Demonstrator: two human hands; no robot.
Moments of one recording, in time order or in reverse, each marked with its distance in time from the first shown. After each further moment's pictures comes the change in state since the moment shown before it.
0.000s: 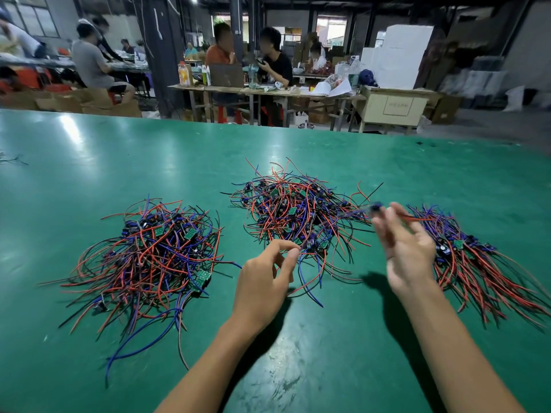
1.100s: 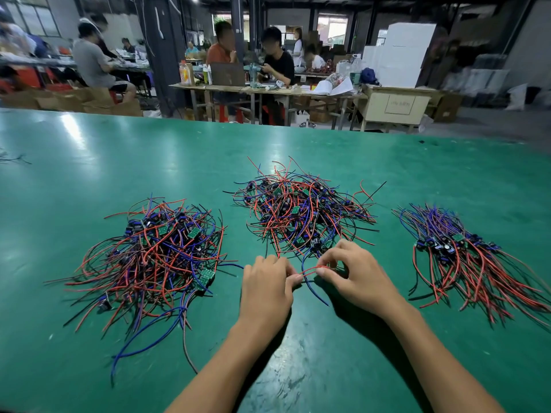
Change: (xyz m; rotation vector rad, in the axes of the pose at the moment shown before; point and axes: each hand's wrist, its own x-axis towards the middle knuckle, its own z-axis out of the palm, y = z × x) left_hand -0.005 0.001 0.002 0.562 -0.173 -0.066; right_hand -0.016 0.046 -0.022 -1.476 -0.775 -0.415
